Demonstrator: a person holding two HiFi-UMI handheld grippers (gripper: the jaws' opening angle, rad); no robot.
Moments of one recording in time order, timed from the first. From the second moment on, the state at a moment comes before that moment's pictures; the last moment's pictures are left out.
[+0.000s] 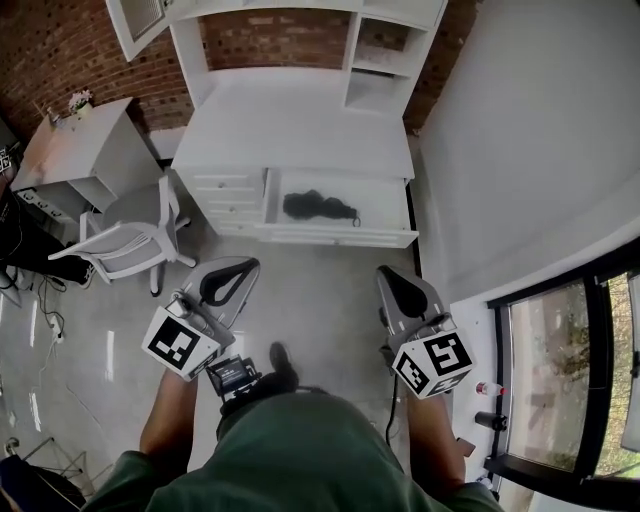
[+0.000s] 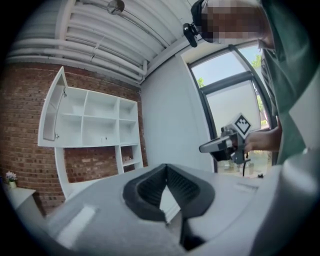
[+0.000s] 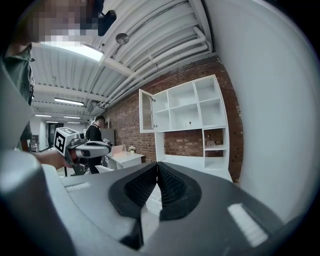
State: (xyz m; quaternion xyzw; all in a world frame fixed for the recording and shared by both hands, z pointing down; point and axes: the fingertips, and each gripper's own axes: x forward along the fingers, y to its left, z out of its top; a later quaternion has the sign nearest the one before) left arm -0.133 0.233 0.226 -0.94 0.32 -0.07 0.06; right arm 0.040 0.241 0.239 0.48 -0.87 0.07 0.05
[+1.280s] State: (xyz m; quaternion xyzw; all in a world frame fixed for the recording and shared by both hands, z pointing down) left arm -0.095 -0.036 0.250 -0.93 0.34 -0.08 0.03; right arm 0.063 -0.033 0.263 0.43 -0.89 0.10 0.06
